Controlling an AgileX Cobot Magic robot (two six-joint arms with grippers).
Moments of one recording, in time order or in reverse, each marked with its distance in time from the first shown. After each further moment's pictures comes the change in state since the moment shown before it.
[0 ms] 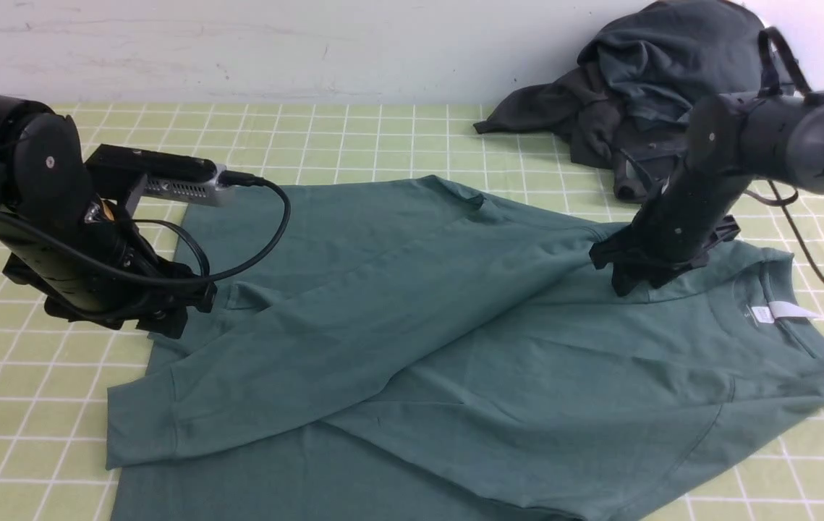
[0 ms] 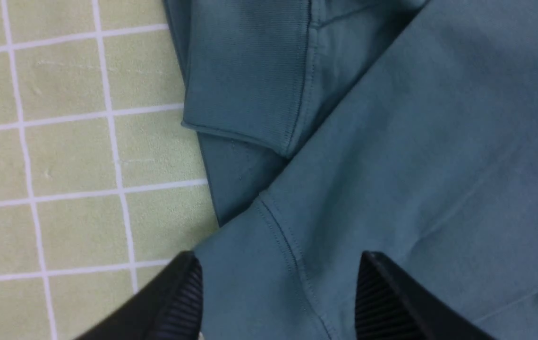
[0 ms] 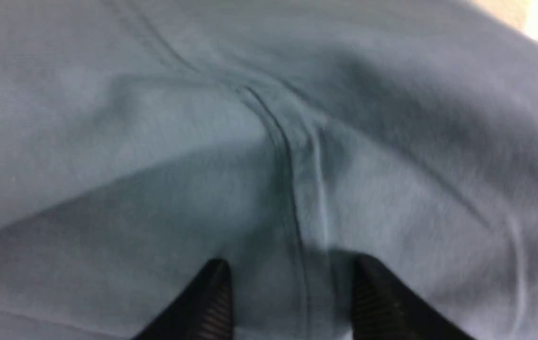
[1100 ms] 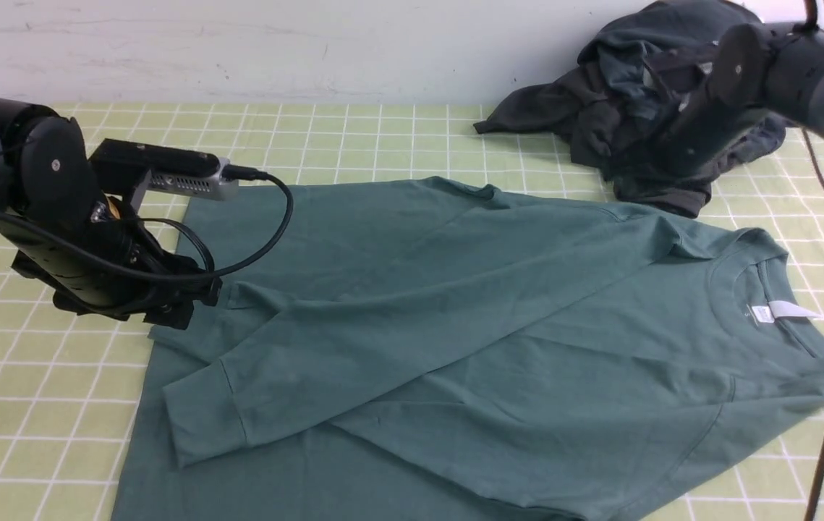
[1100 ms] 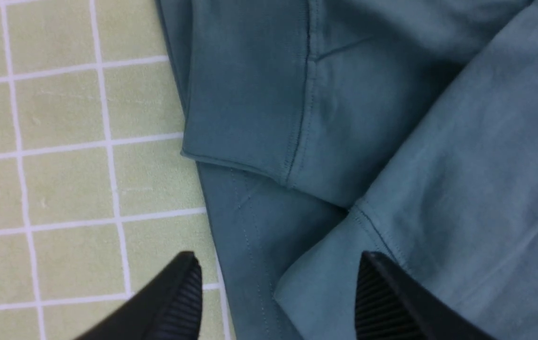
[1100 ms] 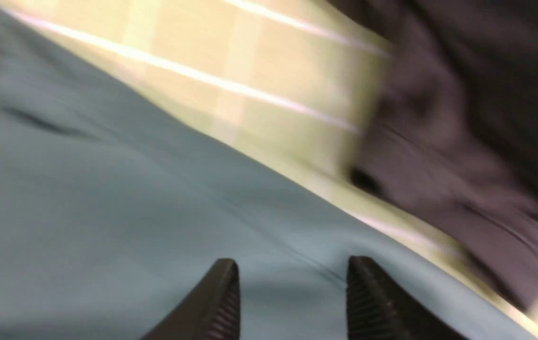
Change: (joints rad) right arm -0.017 0.041 -0.259 0.083 -0.096 -0.101; left arm 0.000 0.031 0.000 0.000 -0.051 0.001
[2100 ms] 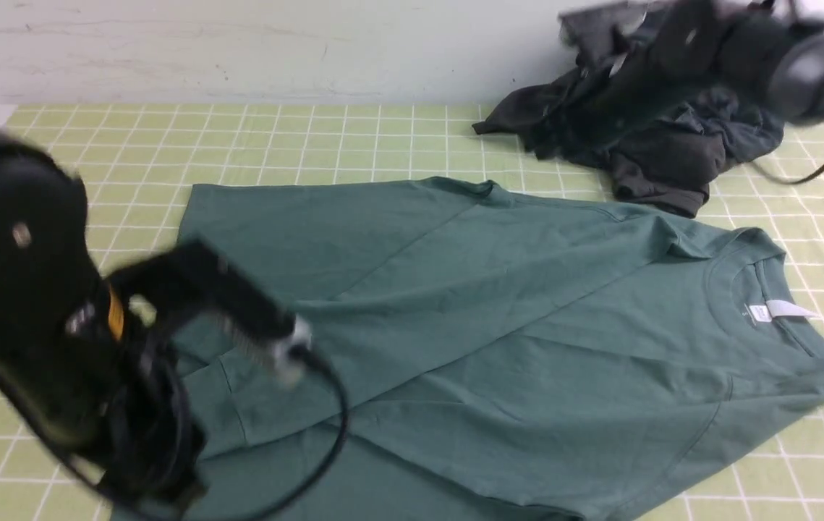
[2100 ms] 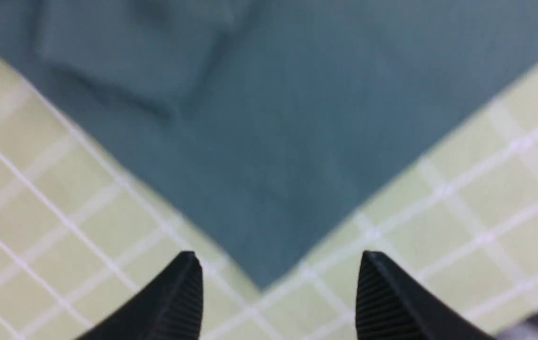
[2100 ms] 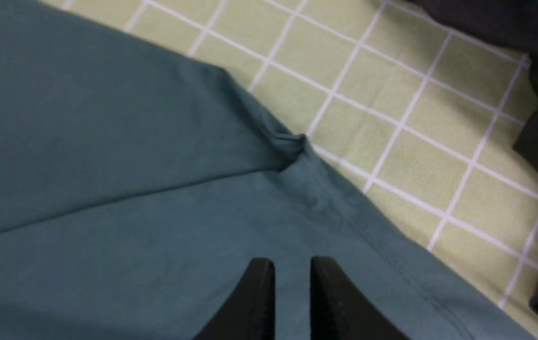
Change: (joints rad) right arm 0.085 -0.130 -0.011 0.215 0.057 -0.199; left arm -0.312 -0.321 0.182 0.005 0.445 0.297
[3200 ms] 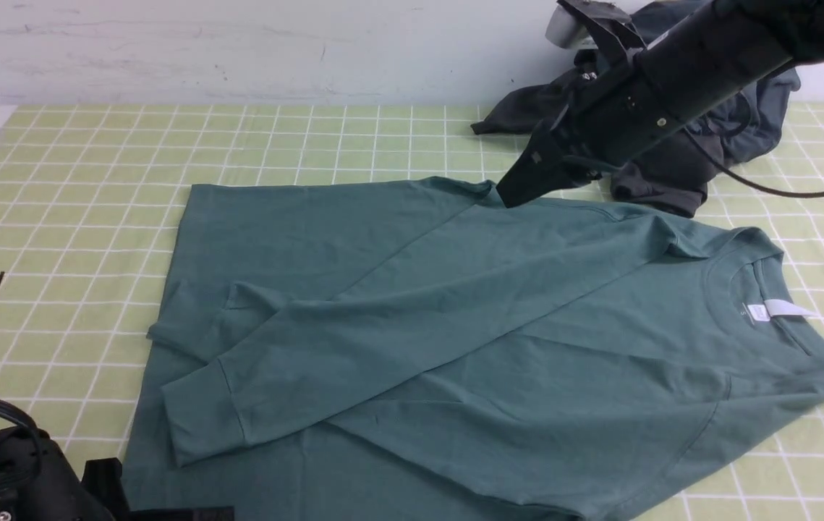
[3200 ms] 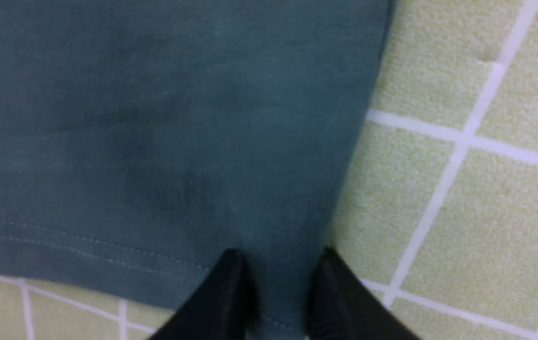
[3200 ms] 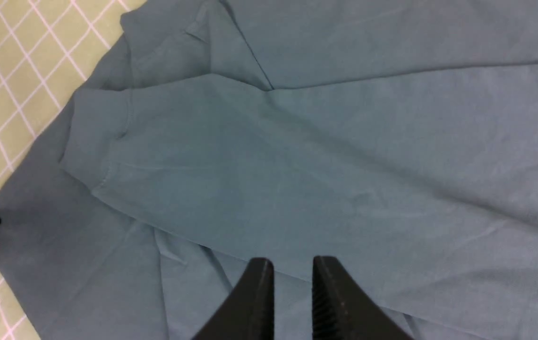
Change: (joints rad) right arm 0.002 -0.181 0.208 0.374 0.299 -0.271; left arm -0.101 0.043 0.504 0.297 -0.545 0.281
